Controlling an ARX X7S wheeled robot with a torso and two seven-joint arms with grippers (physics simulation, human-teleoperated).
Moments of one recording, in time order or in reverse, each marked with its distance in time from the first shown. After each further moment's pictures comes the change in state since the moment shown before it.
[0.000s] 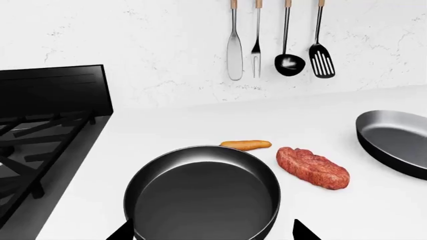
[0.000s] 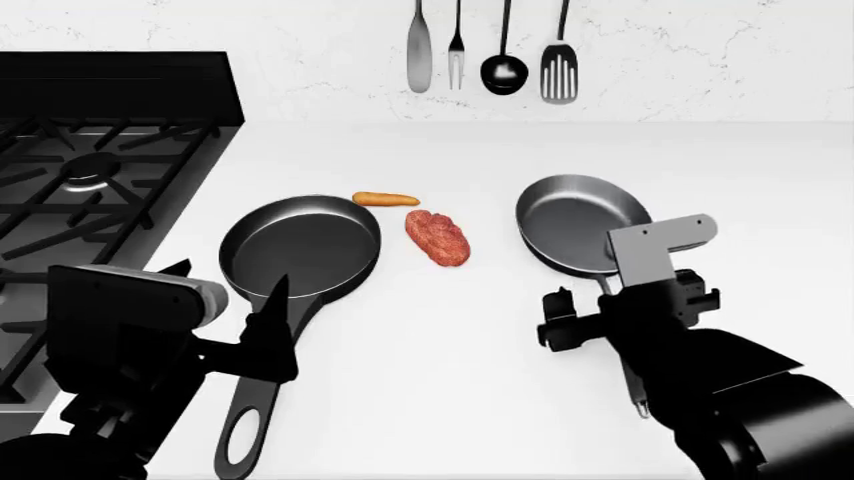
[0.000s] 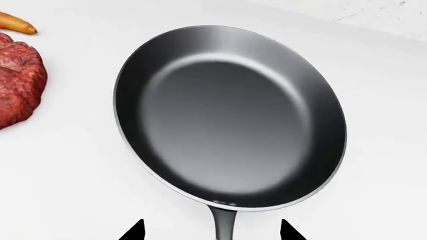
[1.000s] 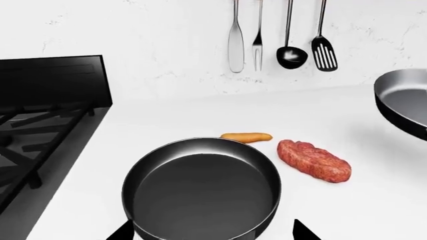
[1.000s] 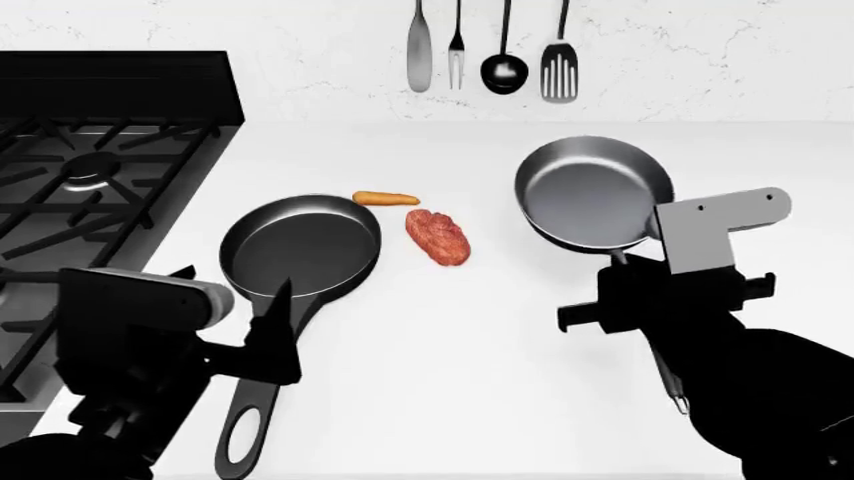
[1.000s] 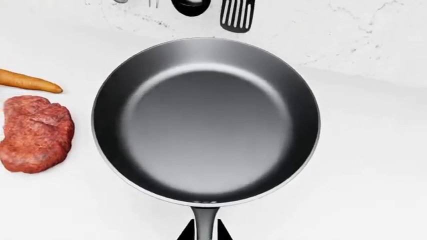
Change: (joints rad) left arm 0.006 -0.005 0.025 -0.018 -0.008 0.016 -0.021; right arm 0.029 0.011 0.178 -0.305 0.192 0.251 0.137
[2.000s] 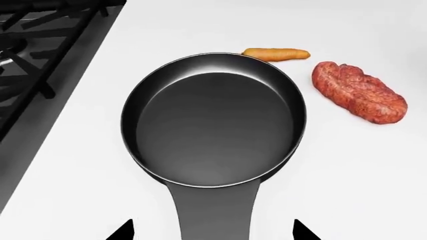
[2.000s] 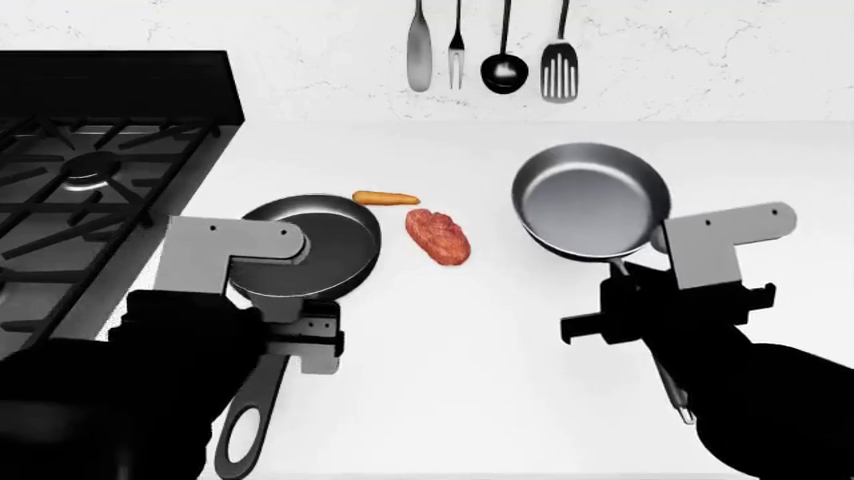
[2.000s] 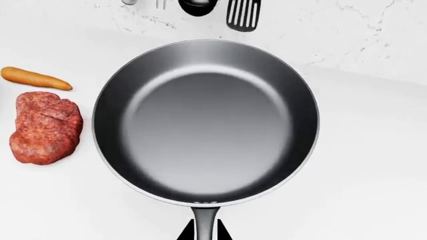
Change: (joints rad) left arm -0.467 0.002 0.407 -0.349 -0.853 -0.099 -1.017; right arm -0.068 0.094 -0.017 0.028 0.176 -0.147 0.089
